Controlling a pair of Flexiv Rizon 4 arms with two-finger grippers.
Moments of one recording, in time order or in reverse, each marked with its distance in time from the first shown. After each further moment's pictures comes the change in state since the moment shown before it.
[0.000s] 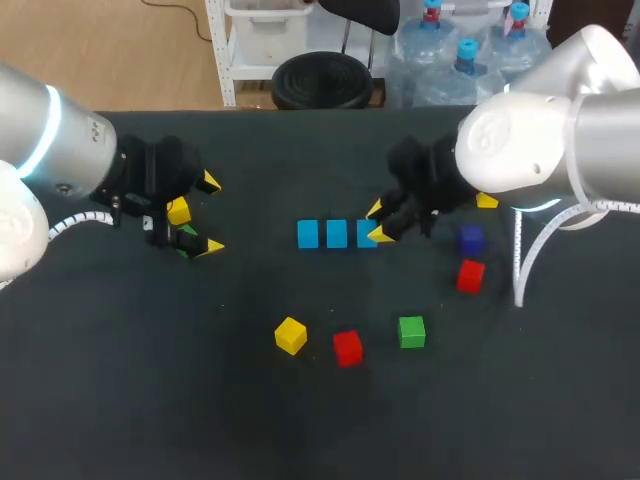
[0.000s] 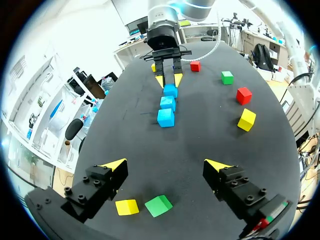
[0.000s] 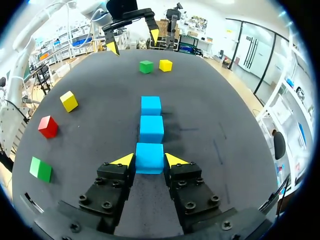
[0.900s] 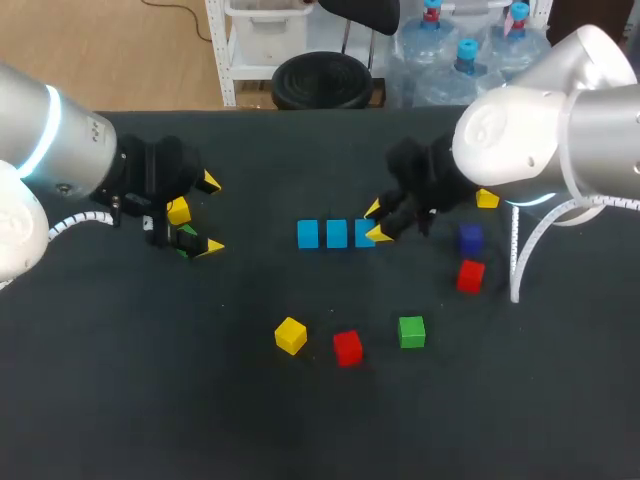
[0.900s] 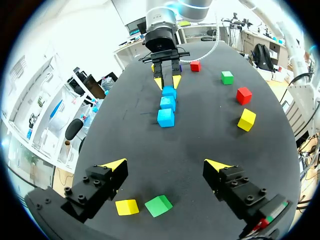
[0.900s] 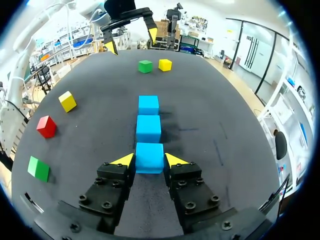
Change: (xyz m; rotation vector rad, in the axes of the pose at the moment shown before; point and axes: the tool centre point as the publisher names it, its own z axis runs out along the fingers) left arm 0.000 0.000 0.000 0.000 0.000 0.000; right arm 0.000 -0.004 0.004 -0.013 -0.007 0.002
